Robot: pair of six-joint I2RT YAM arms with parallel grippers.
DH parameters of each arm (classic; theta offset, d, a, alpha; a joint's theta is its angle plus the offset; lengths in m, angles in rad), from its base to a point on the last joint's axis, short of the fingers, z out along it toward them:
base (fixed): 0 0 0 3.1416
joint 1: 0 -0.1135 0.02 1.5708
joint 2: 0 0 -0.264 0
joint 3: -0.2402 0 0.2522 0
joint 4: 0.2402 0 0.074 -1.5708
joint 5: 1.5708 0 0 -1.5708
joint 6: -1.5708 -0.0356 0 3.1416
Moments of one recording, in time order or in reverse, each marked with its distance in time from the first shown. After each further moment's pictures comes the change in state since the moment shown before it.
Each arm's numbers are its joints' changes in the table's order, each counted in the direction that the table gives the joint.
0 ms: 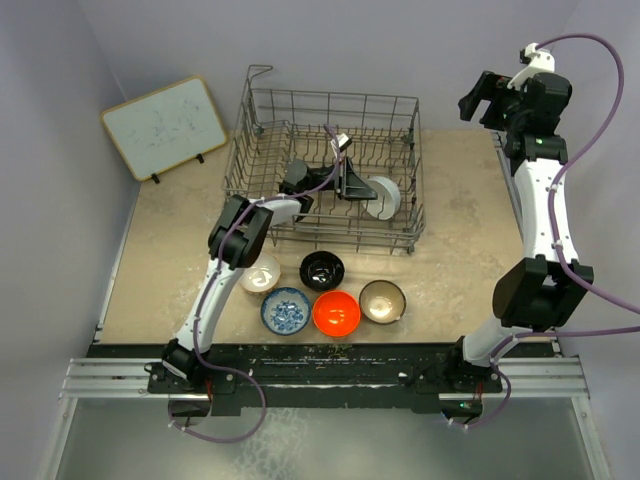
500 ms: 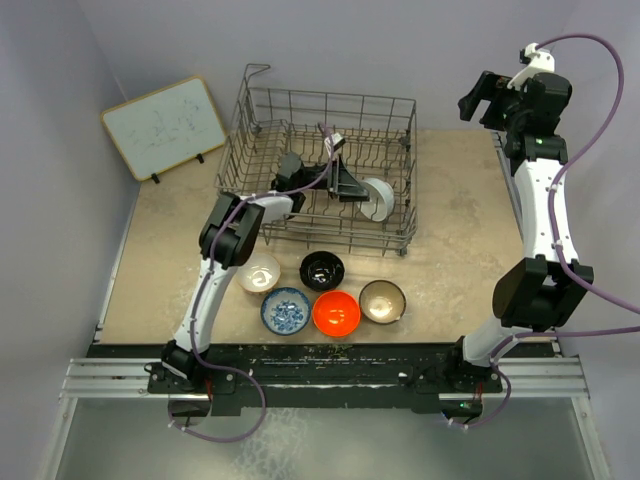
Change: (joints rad) left arm -0.033 -0.063 0.079 0.093 0.040 -0.084; right arm 0.000 0.000 0.000 0.000 -0.001 0.000
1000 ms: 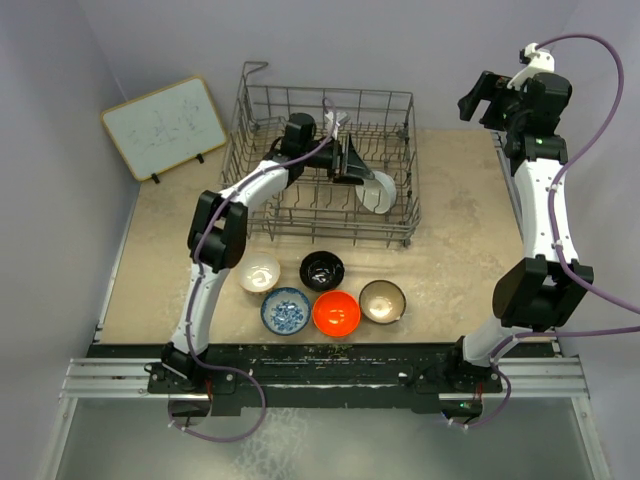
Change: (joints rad) left arm -0.015 -0.146 -0.221 1.034 -0.052 -0.672; right arm 0.000 0.000 0.000 0.000 -0.004 0.000
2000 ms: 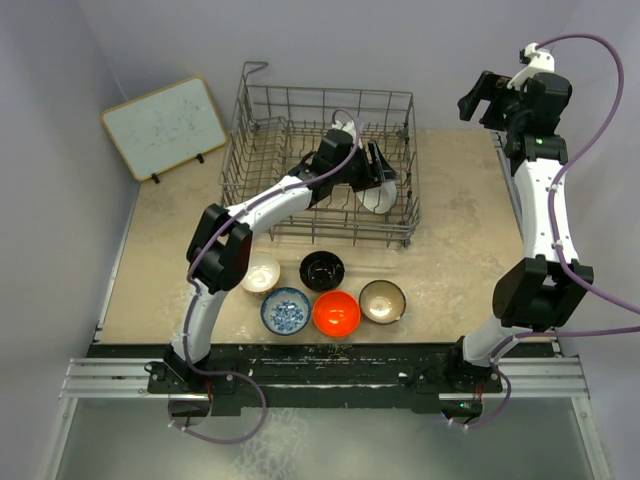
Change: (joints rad) left arm 0.225 -0.209 0.124 0.179 -0.819 0.045; right arm 0.000 0.000 0.000 0.000 -0.001 -0.001
